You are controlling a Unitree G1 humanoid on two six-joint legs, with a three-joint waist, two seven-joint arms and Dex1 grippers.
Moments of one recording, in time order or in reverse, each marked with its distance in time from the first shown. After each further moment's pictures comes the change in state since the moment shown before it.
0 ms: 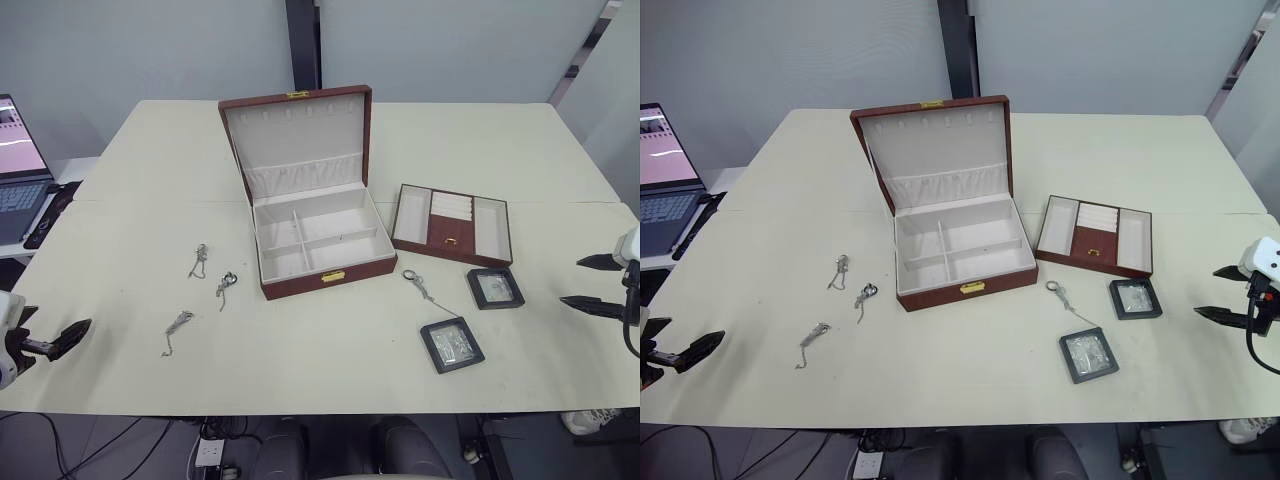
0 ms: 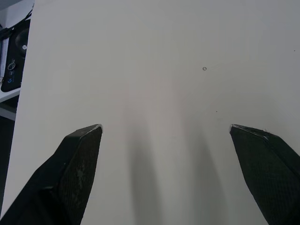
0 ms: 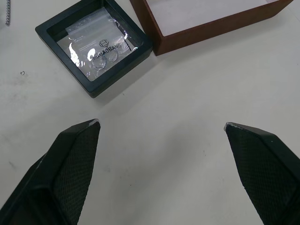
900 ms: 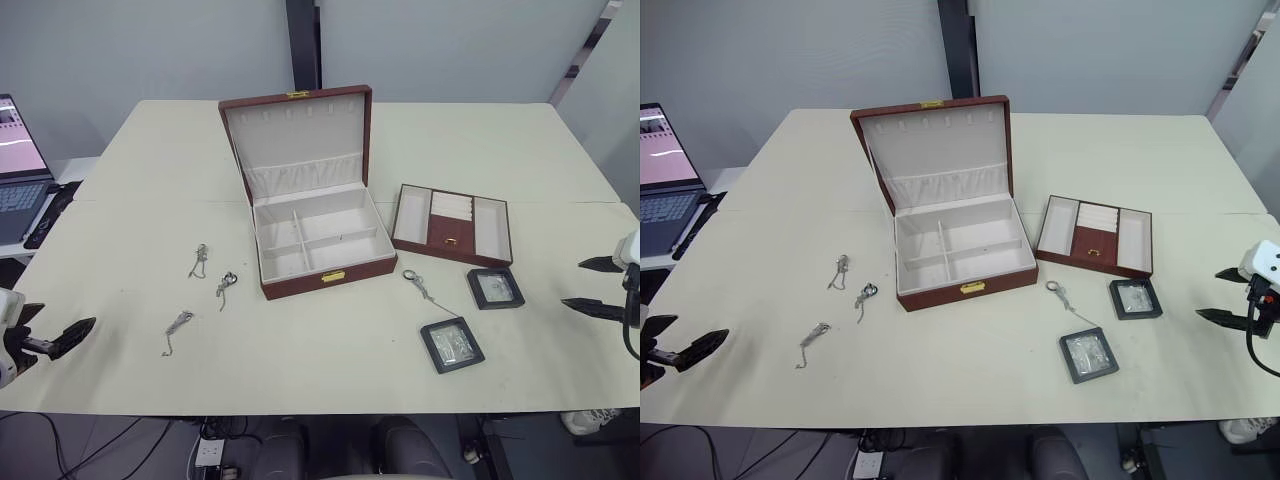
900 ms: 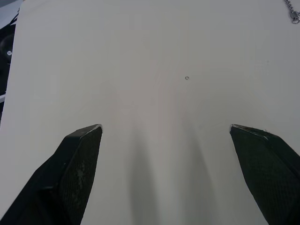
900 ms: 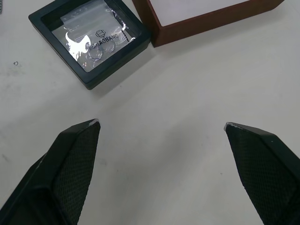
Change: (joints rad) left arm 0.008 0.005 0.019 -0.028 -0.025 0.027 -0.057; right arm 0.006 0.003 0.000 0.022 -0.019 -0.032 -0.010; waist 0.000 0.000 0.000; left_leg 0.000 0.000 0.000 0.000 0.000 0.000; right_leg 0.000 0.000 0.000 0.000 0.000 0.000
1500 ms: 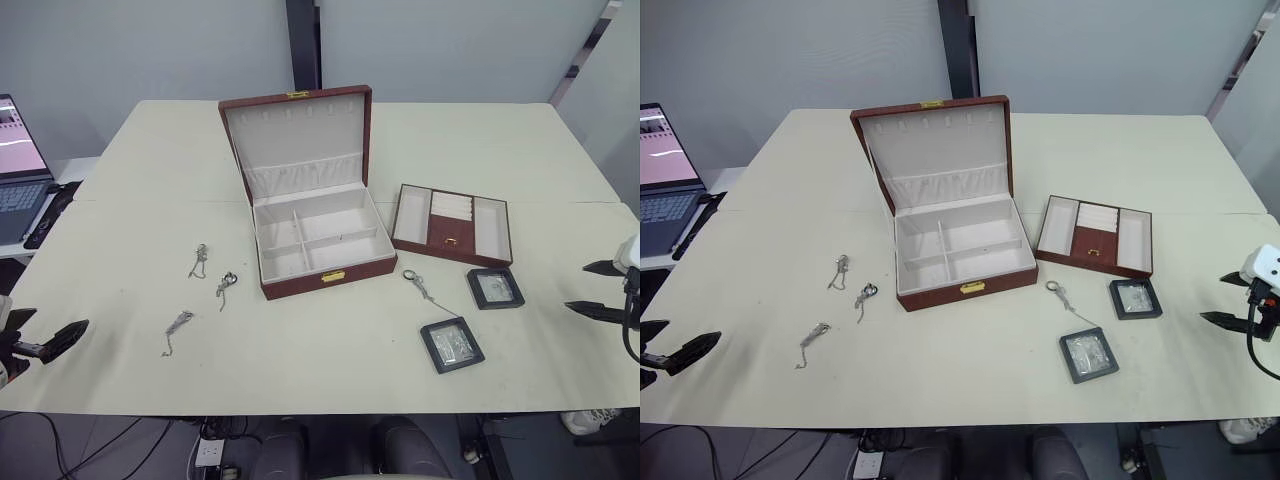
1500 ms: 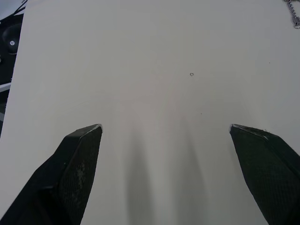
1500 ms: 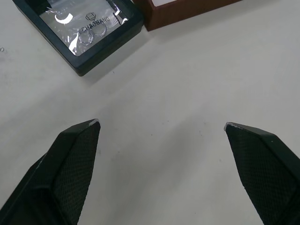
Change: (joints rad) left arm 0.029 0.000 0.035 -0.016 -0.039 0.048 0.001; right arm -0.014 0.008 0.011 0.057 -0.038 -0.031 -0.020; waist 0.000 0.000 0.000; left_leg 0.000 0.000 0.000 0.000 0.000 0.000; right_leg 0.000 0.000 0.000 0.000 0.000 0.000
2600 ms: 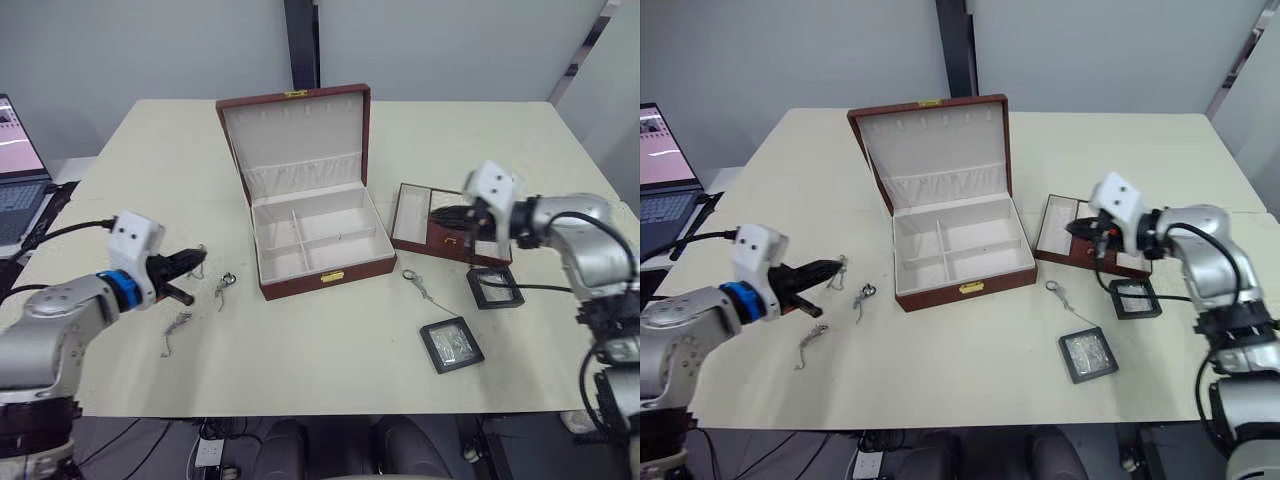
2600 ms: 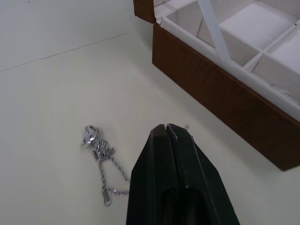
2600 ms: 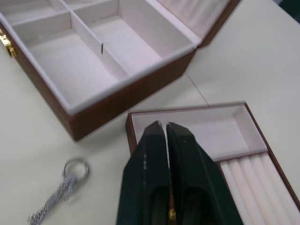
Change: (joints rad) left arm -0.428 -0.126 -0.435 -0.367 -0.122 0.369 0.187; right arm -0.459 0.446 0.312 -0.415 -0.006 0.396 -0.244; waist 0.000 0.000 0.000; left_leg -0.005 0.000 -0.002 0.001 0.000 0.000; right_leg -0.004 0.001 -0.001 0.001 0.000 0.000
